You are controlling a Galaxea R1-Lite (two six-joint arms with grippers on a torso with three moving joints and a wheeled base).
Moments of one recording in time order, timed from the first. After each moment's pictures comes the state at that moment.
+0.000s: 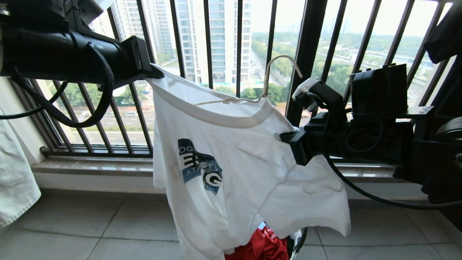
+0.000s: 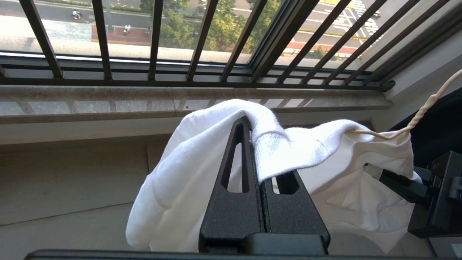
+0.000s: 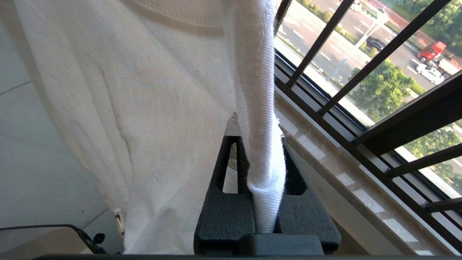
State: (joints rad) left arm -0.35 1.58 -1.68 0.34 -0.10 -0.33; right arm 0.53 1.66 -1.16 -0.18 0.05 -0.26
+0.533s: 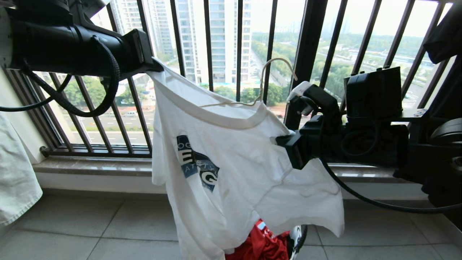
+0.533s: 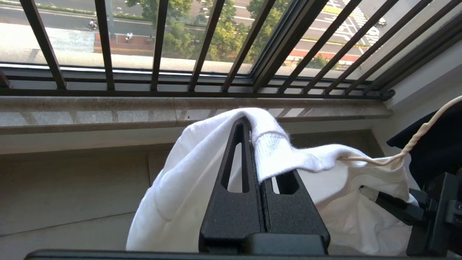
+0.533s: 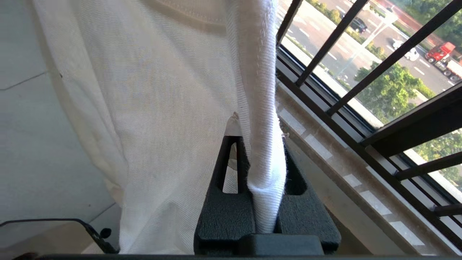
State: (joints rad) left arm -0.34 1.62 -1.75 0.34 -0.10 -0.33; right arm 0.56 1.67 -1.15 -0.18 0.05 -0.26
